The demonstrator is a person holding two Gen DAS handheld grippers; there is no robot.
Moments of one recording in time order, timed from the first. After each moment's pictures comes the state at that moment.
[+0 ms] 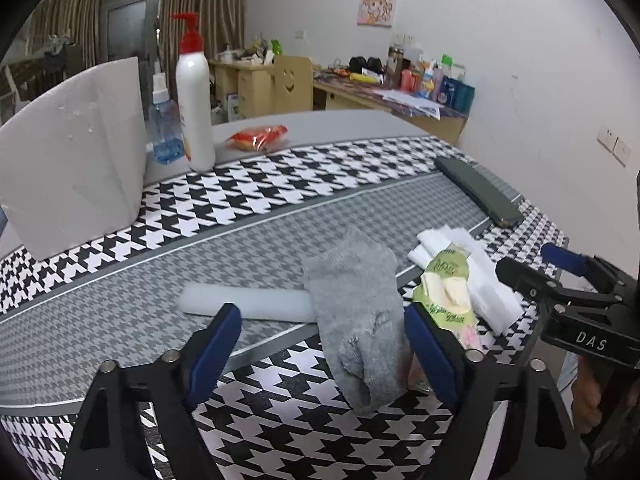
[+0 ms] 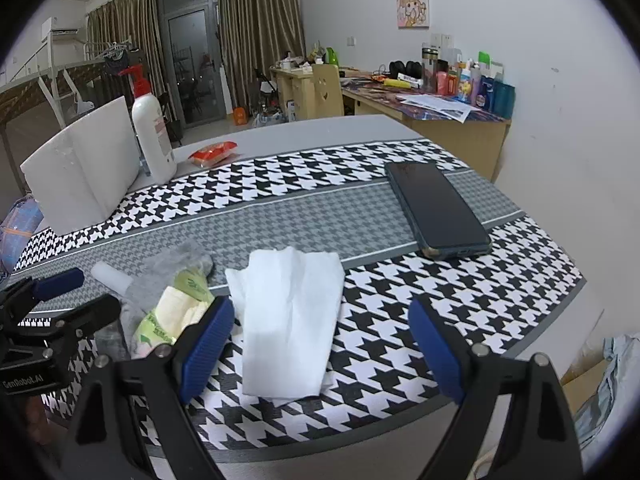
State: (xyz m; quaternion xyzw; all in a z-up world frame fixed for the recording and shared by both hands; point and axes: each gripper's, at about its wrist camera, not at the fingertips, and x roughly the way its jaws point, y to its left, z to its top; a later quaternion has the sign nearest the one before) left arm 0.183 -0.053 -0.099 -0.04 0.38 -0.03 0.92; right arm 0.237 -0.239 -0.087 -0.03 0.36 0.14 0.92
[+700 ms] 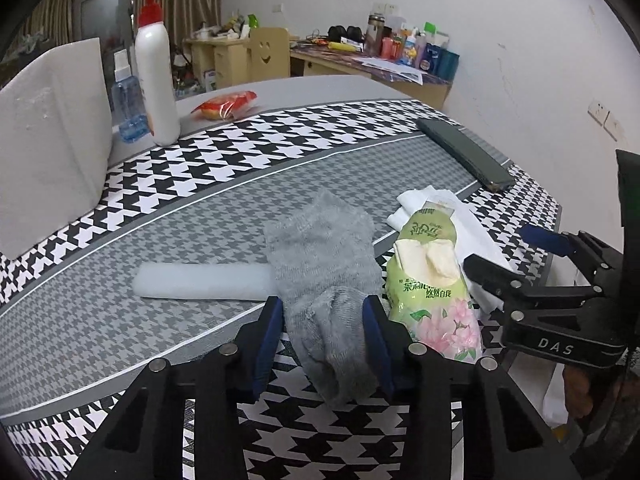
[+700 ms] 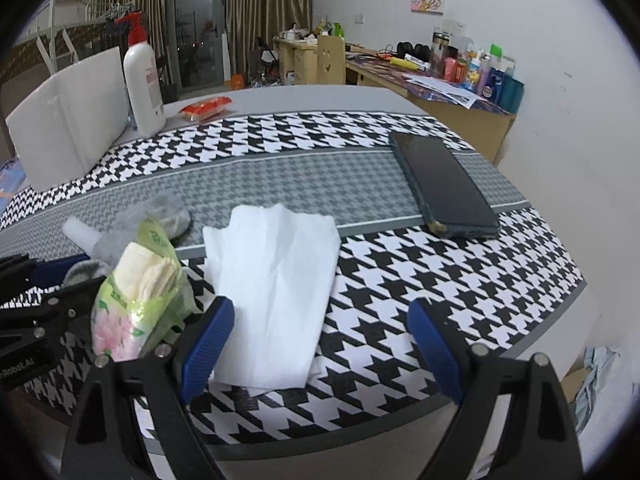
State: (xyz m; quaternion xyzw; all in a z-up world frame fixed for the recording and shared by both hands) left arm 0.191 -0.068 -0.115 -0.03 0.43 -0.07 0.90; right arm 0.245 -0.227 -0.111 -0.09 0.40 0.14 0.90
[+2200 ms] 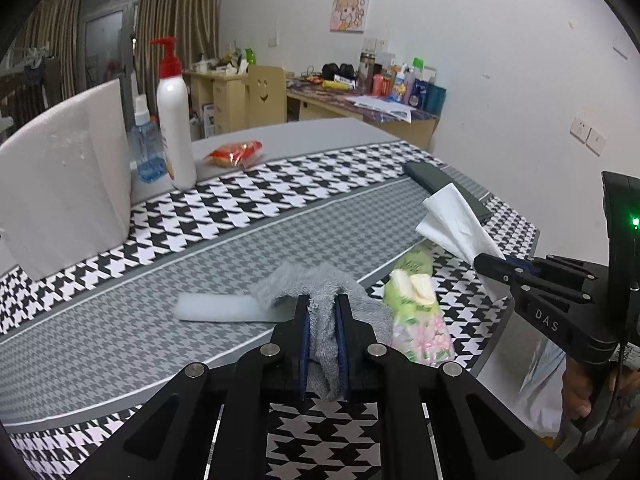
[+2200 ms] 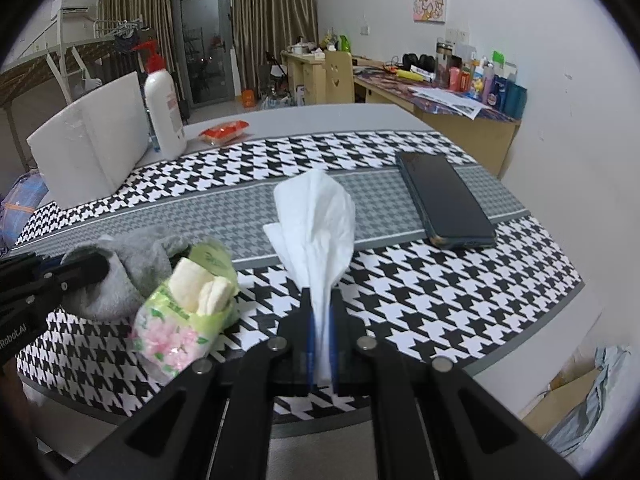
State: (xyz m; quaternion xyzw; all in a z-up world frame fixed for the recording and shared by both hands) left arm 0.161 -0.055 -0.075 -0.03 0.36 -0.08 0.93; right arm 0.222 -0.232 -0.080 -0.06 0.37 0.16 0.91
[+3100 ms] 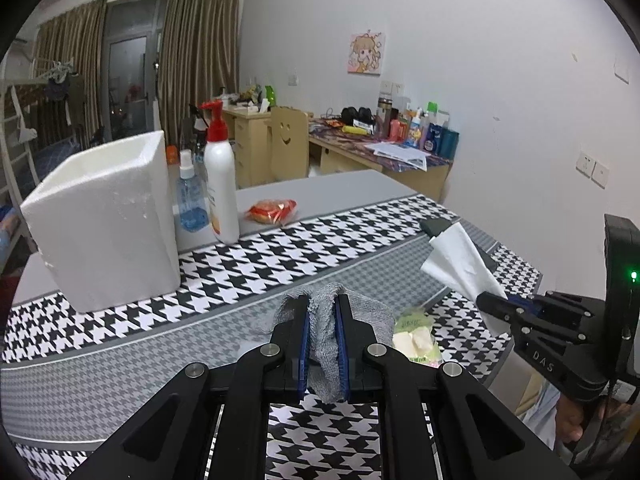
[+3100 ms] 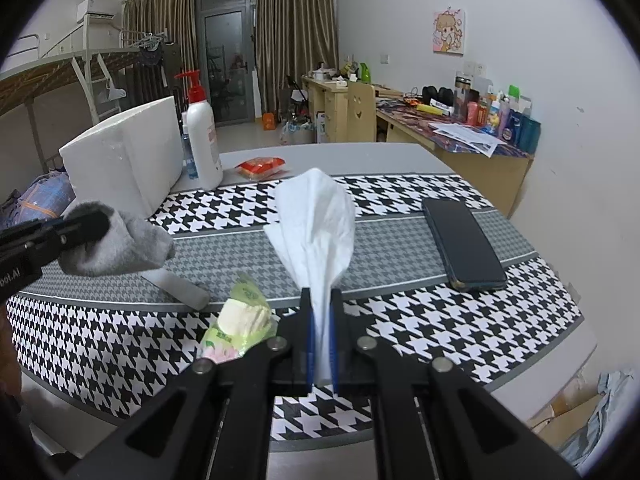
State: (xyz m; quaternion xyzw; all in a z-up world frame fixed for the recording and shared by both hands) left arm 0.146 -0.024 -0.028 -0.04 0.30 -0.05 0.95; right arm 0.208 -0.209 -0.051 -0.07 0.33 0.19 0.92
